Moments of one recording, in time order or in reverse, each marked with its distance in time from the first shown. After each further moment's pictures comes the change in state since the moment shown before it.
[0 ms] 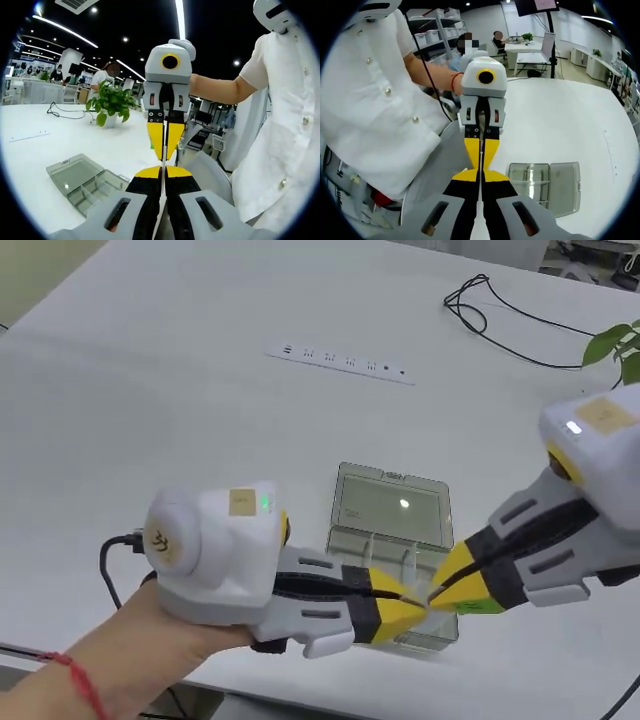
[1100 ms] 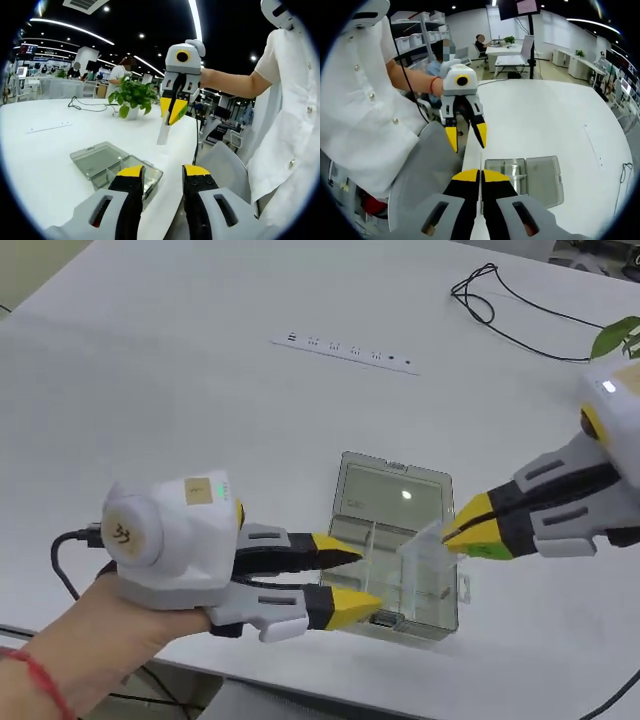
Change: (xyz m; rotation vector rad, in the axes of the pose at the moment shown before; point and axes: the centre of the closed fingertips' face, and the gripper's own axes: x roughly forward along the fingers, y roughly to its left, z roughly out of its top) left arm -0.036 0.038 -0.024 -0.001 0.049 0.189; right arm -0.023 -0.047 -0.011 0.043 -0.031 -0.174
